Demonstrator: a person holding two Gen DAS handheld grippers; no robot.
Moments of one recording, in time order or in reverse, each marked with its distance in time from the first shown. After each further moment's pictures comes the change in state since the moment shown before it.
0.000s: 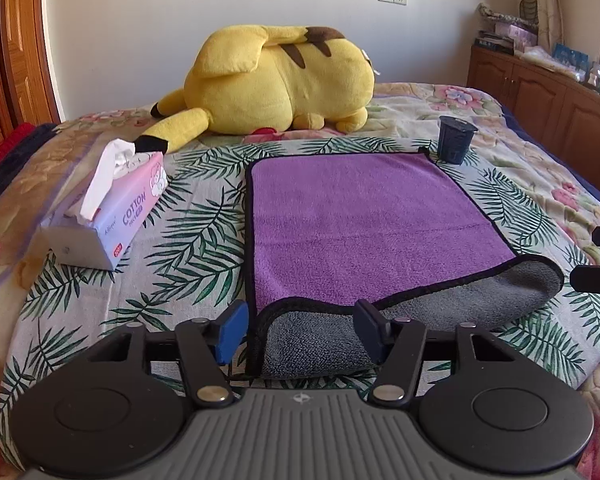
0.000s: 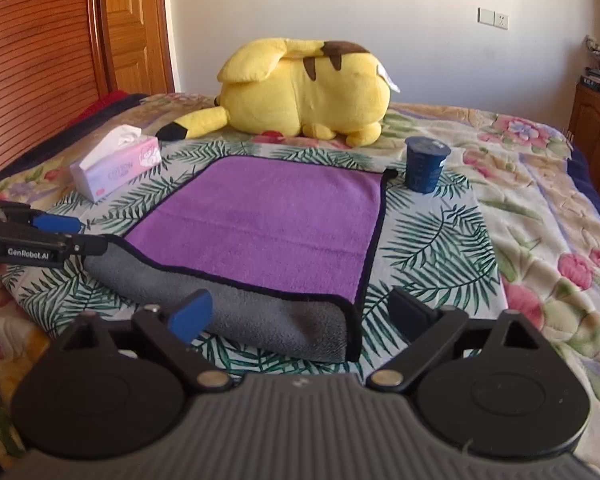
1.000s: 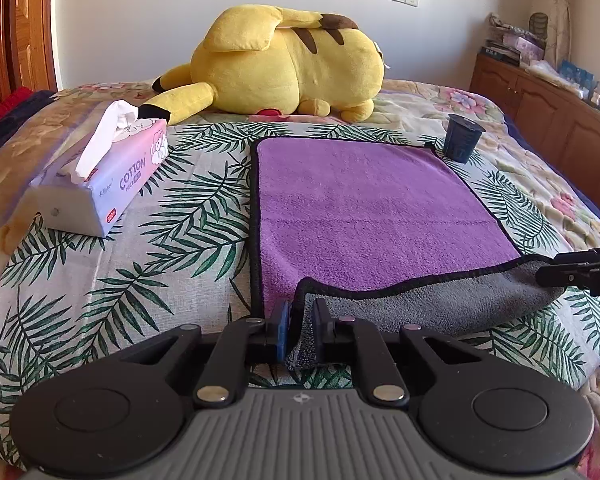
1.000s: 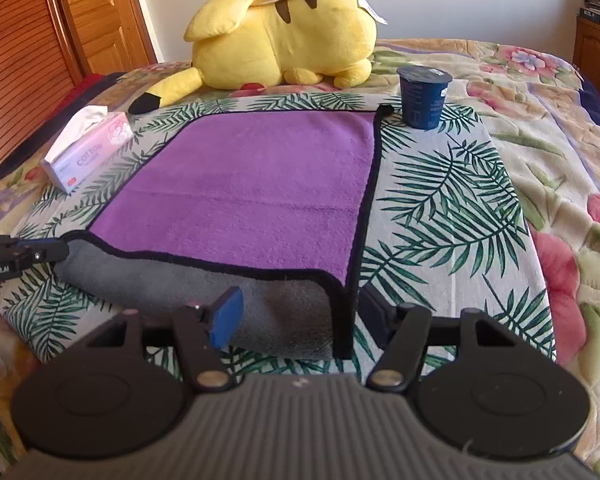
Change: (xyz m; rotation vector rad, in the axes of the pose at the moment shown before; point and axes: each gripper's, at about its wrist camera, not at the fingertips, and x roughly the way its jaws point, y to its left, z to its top) left arm 0.012 0.017 -0.013 -0.069 0.016 -0.045; right arm 0.049 -0.030 -0.002 0.112 0.144 0.044
